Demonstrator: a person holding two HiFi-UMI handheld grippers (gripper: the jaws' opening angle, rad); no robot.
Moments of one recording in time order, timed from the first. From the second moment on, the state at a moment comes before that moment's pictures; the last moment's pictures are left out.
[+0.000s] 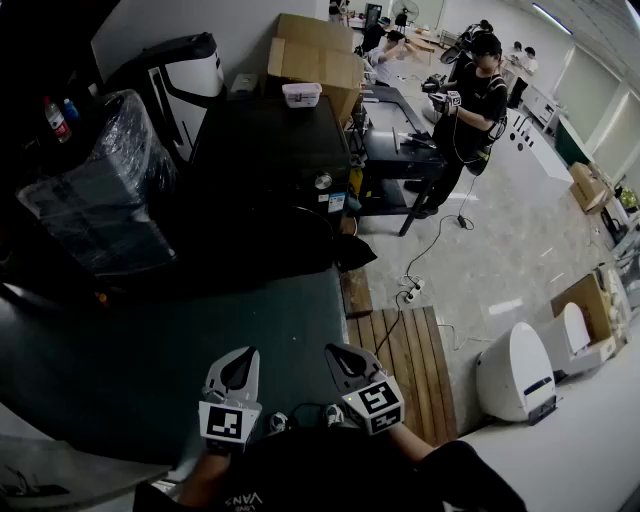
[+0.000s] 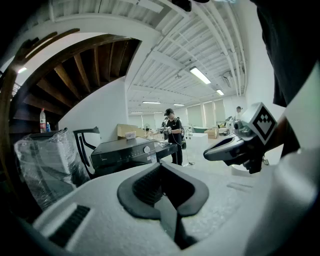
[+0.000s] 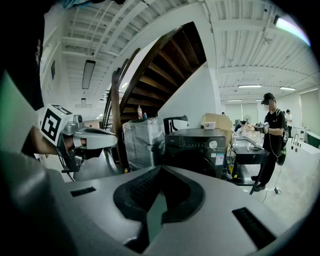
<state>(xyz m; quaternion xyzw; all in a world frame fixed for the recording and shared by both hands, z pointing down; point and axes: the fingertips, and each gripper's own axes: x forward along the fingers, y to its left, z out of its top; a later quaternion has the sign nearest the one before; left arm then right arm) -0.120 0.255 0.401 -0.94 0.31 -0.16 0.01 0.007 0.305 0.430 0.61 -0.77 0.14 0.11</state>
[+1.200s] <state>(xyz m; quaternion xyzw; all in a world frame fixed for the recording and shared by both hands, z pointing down) -0.046 0.142 0.454 -0.94 0.30 -0.17 -0.07 0.079 0.185 0.457 0.60 -0.78 0.16 0.11</state>
